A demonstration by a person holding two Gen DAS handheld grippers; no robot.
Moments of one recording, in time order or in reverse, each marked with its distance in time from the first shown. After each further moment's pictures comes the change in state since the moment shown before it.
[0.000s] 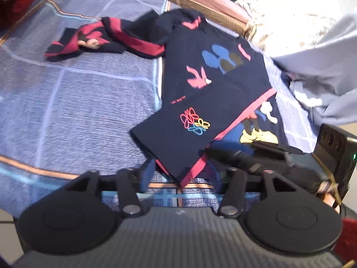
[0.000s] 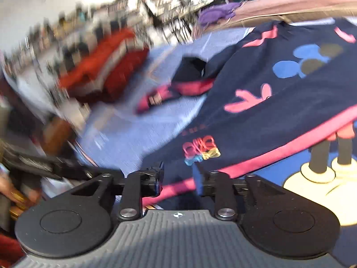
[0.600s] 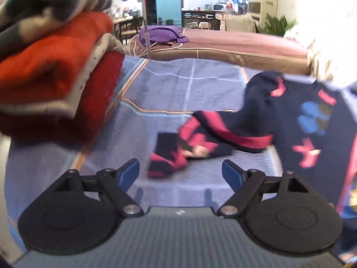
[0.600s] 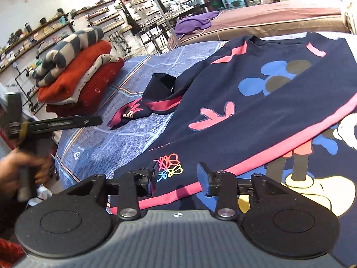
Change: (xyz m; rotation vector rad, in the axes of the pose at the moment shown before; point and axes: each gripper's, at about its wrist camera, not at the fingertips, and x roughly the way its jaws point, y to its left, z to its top) left arm -0.003 0.054 0.081 0.217 -0.351 0.510; right arm -0.040 -0.023 0.010 0.149 -0.120 -0.061
